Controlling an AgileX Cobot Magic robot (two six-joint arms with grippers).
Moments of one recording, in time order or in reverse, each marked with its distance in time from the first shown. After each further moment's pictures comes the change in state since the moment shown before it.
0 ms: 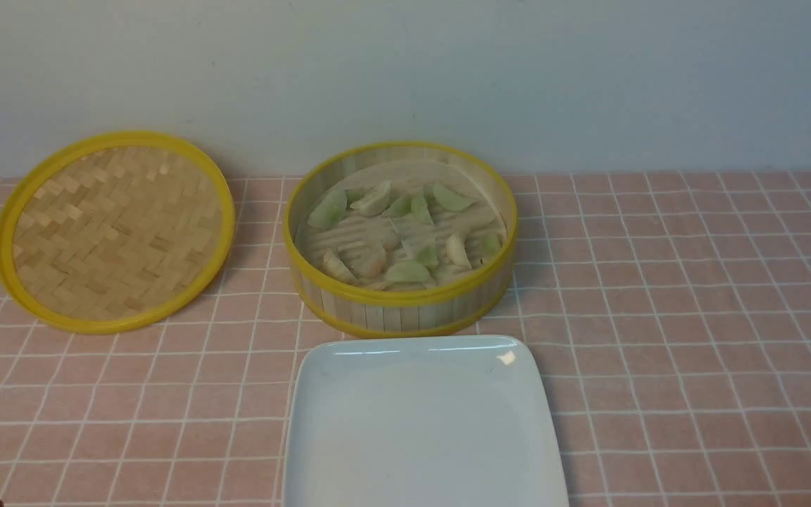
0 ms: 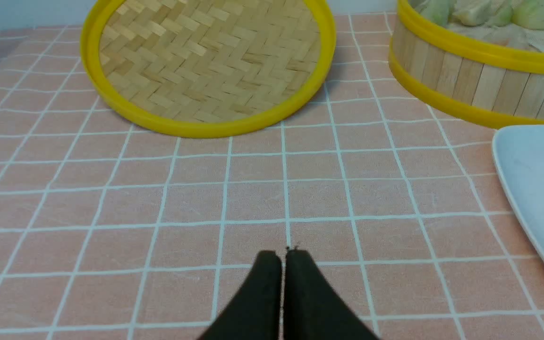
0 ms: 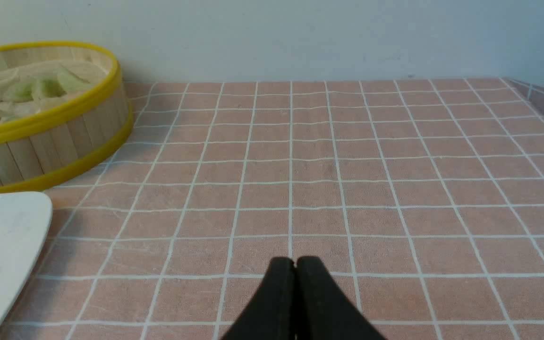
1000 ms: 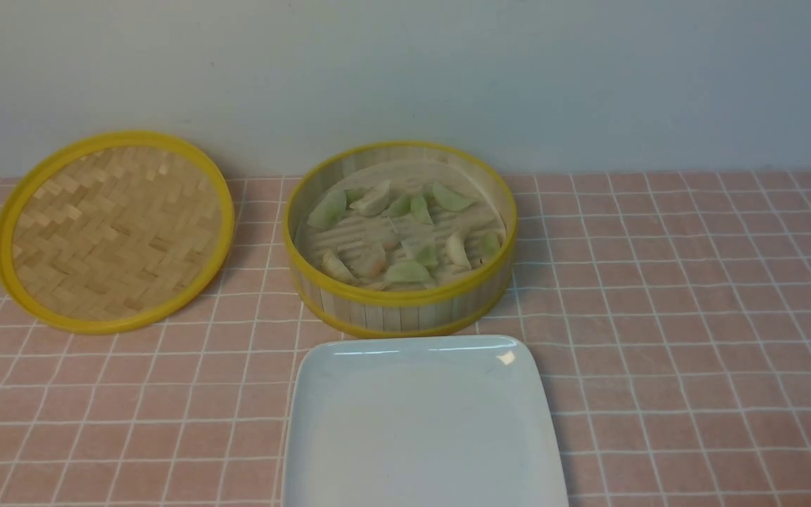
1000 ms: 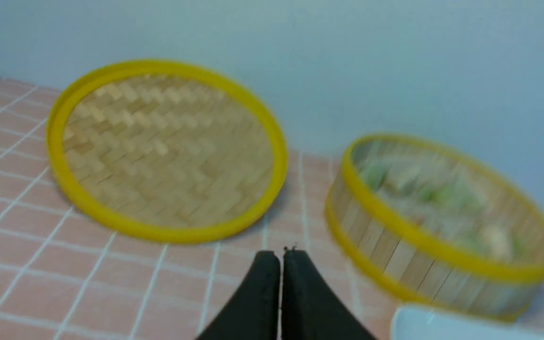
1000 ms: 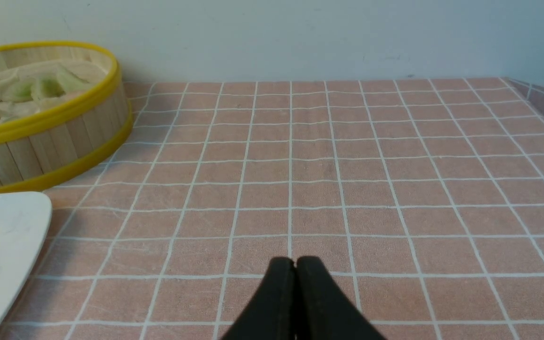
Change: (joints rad) right arm 0.000 0.000 0.000 0.000 0.000 0.000; left arm 0.000 0.000 0.001 -0.204 -0.336 -0.181
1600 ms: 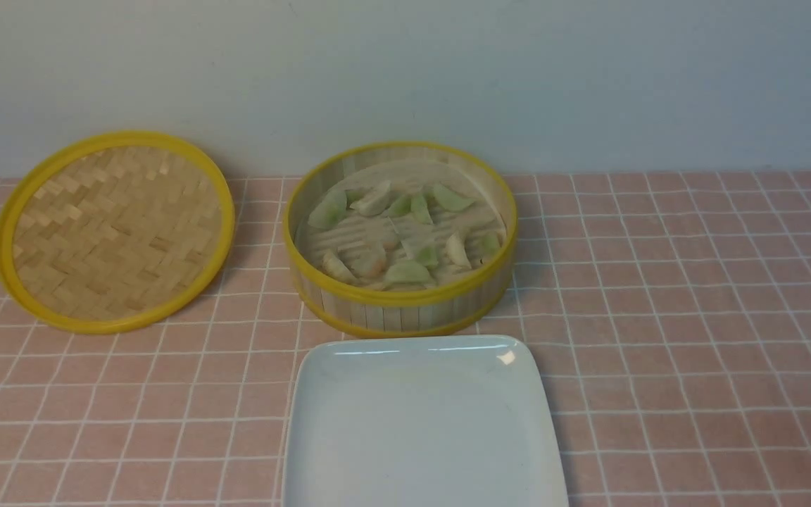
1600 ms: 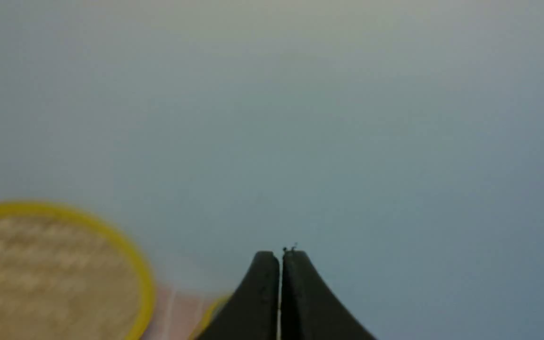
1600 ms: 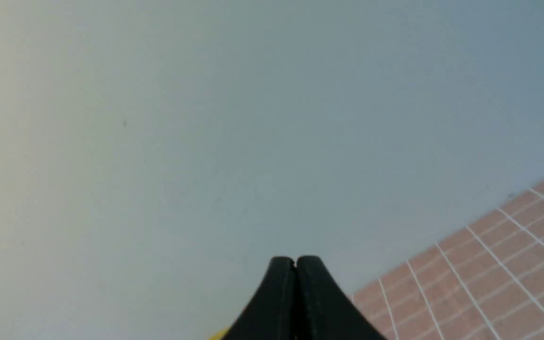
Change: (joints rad) right arm 0.000 0.000 0.009 0.410 -0.456 0.204; left arm 0.000 0.341 -0.673 0.059 0.412 -0.195
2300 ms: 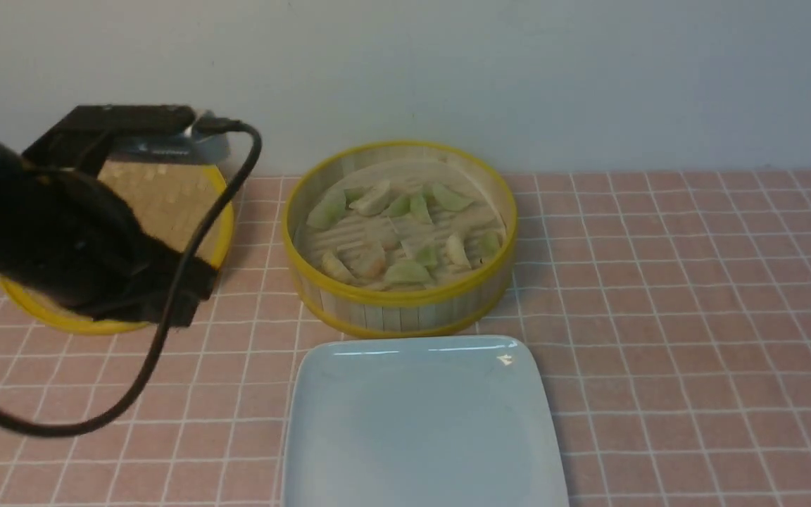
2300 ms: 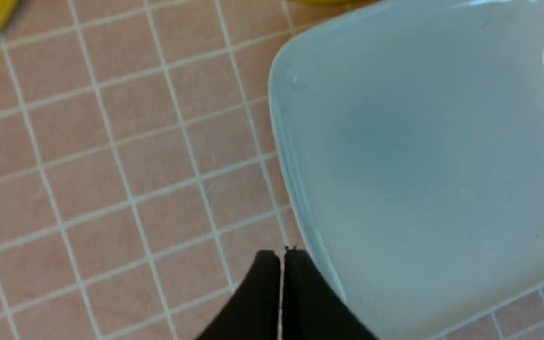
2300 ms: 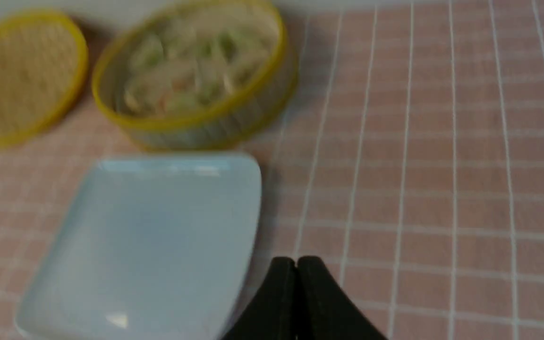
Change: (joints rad) right arm 0.142 0.641 -0.856 -0.169 1.143 -0.226; left arm -0.168 1.035 -0.517 -0.155 0.567 0.591
